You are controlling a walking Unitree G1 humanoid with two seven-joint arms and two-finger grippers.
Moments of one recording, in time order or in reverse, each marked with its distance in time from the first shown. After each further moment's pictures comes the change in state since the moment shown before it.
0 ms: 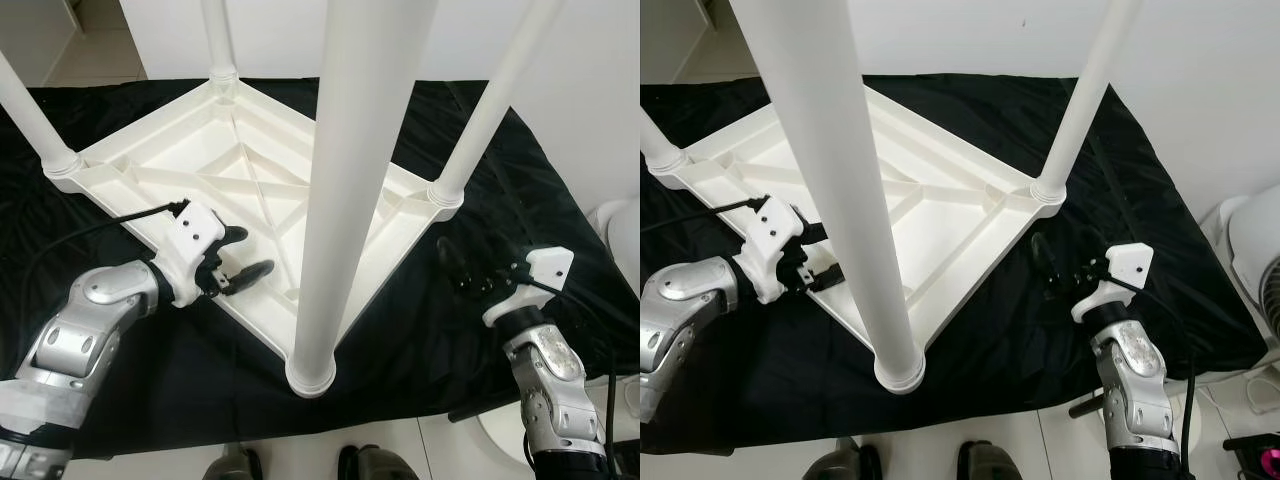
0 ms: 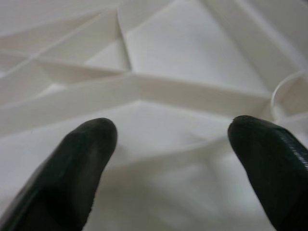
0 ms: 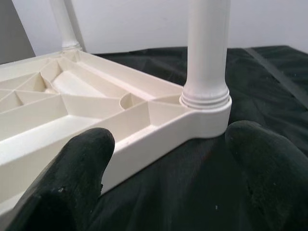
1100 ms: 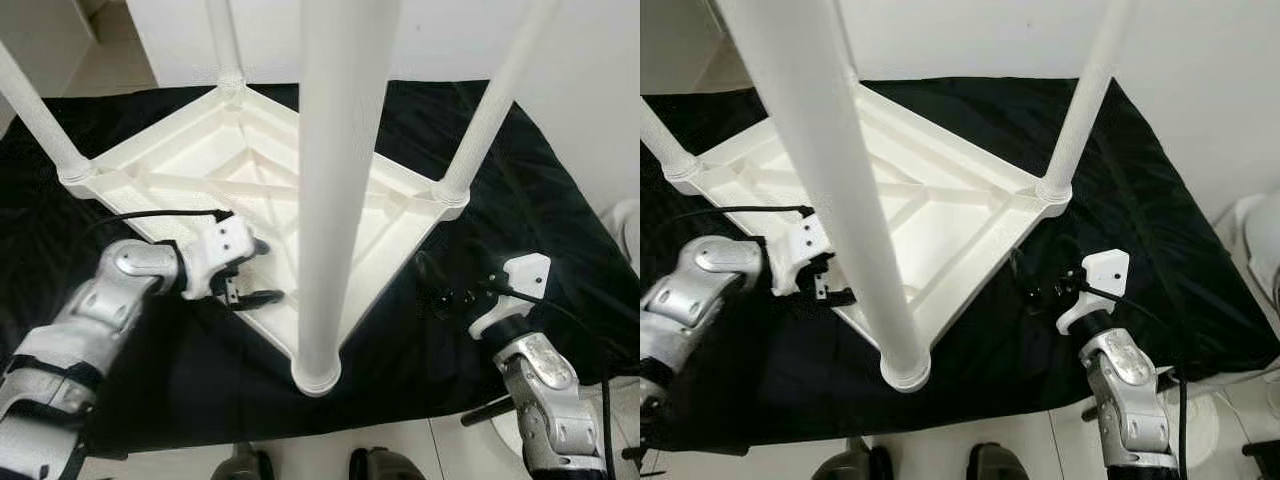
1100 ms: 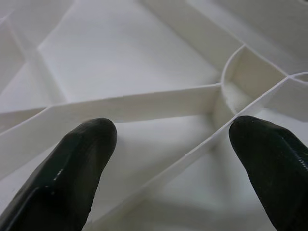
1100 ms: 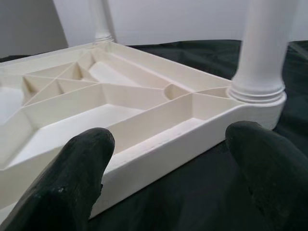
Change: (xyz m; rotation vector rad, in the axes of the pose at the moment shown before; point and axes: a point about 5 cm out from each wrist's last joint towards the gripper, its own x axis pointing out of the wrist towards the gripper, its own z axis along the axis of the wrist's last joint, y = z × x) left arm 0.048 0.000 -0.001 0.187 0.037 -0.372; right arm -0.002 0.023 0.001 -0.017 0.042 0.096
